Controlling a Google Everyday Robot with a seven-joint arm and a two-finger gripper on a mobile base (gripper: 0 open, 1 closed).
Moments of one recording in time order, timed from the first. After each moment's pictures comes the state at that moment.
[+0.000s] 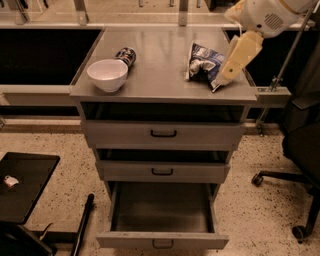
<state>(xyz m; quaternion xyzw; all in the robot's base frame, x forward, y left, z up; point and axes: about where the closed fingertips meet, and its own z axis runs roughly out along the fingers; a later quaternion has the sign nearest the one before) 0.594 -0.160 1.018 -0.61 0.72 0.02 0.32</state>
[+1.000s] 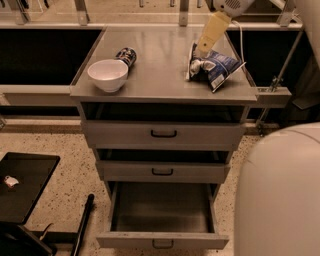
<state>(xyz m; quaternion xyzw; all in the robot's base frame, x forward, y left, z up) 0.722 -0.153 1.017 -0.55 0.77 -0.05 0.31</state>
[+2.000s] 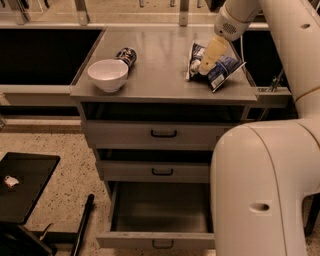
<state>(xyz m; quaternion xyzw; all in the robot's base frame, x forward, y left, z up) 0.759 -0.178 0.936 -0.53 0.81 -0.02 0.25</state>
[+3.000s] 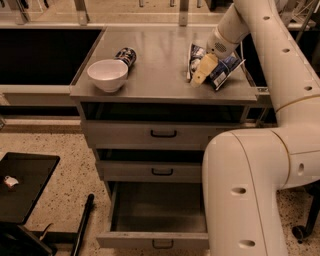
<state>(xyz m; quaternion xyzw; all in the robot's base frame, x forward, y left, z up) 0.777 -0.164 0.873 -0.53 0.81 0.05 0.25</state>
